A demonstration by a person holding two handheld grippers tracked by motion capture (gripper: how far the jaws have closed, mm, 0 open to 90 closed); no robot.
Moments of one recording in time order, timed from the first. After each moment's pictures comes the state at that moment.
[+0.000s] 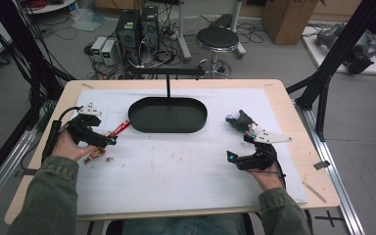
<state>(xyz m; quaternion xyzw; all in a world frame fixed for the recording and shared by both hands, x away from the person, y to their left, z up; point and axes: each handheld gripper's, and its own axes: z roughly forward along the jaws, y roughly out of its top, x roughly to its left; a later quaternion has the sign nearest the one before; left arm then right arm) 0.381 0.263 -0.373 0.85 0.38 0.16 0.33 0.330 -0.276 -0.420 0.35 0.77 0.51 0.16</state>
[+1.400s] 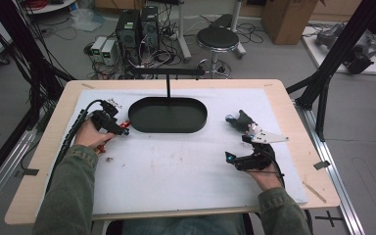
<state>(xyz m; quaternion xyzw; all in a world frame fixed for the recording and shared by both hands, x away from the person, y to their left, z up) 0.461 0.238 -0.423 0.87 0.40 0.13 0.27 0.331 -0.272 -0.423 0.35 0.78 0.50 0.16</state>
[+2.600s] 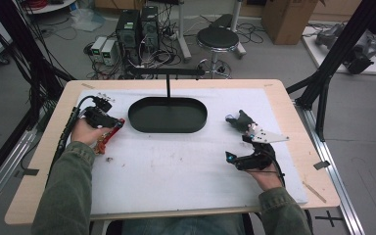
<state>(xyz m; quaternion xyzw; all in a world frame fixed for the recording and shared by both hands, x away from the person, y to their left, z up) 0.454 0.253 -0.397 0.84 0.44 0.09 0.30 0.331 -0.274 -0.421 0.35 0.78 0.50 0.16</state>
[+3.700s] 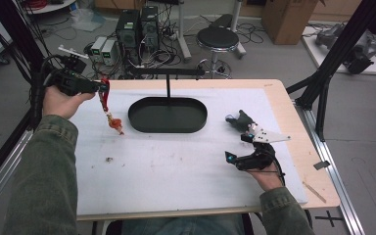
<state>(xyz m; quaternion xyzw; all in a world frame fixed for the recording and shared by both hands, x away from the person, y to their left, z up) 0.421 0.255 -0.239 0.78 0.47 0.15 0.38 0.332 -0.273 -0.419 0.33 0.77 0.52 0.15</state>
